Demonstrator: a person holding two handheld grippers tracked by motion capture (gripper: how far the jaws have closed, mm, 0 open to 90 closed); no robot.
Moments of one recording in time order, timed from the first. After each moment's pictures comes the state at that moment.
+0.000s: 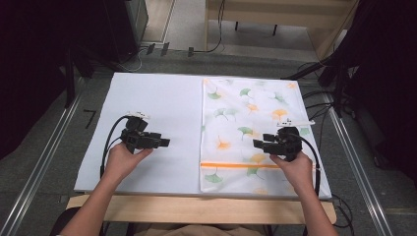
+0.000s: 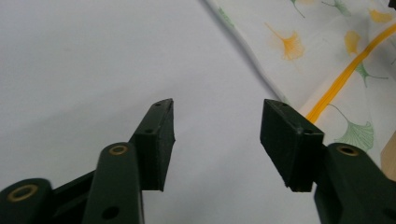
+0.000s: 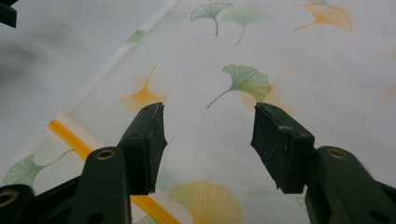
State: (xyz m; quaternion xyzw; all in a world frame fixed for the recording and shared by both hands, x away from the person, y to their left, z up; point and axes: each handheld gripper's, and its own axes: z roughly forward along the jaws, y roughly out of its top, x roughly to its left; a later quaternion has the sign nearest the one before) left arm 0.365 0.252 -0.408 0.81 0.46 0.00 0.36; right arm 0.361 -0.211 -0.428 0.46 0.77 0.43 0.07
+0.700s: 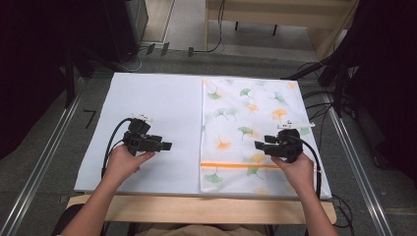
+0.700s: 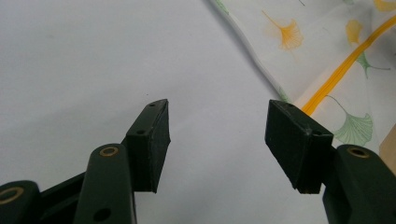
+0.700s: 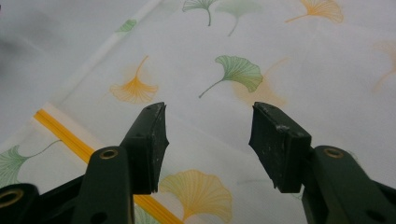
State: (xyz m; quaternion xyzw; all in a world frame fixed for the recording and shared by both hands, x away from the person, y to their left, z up) left arm 0.360 0.242 -0.410 0.82 0.46 0.00 0.35; right arm 0.357 -0.213 -0.432 0.46 0.78 0.41 0.09
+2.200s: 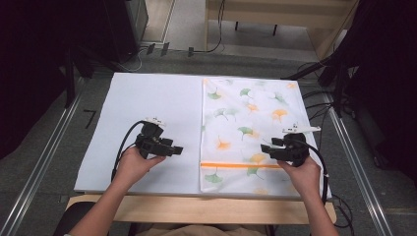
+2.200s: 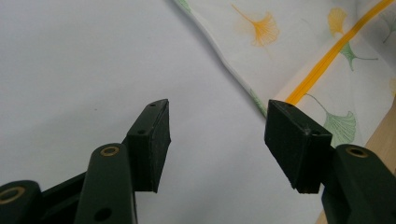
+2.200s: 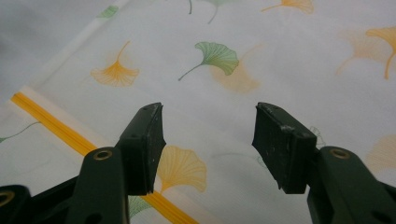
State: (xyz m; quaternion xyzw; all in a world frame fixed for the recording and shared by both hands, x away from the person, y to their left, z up) left arm 0.351 0.204 -0.412 0.83 0.43 0.00 0.34; right arm 0.346 -0.227 -0.432 0.47 0.78 0.39 0.11
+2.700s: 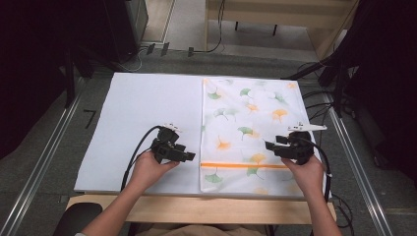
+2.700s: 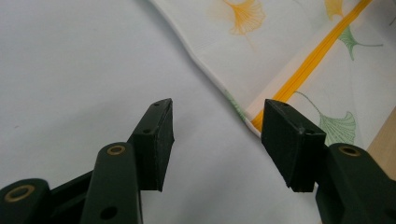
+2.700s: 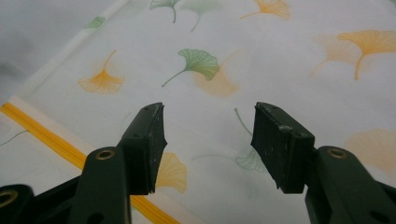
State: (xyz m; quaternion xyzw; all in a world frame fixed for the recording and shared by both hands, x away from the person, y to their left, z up) left arm 0.348 0.163 -0.428 0.85 0.42 -0.01 0.32; right arm 0.350 -0.240 -0.429 0.48 0.77 0.40 0.12
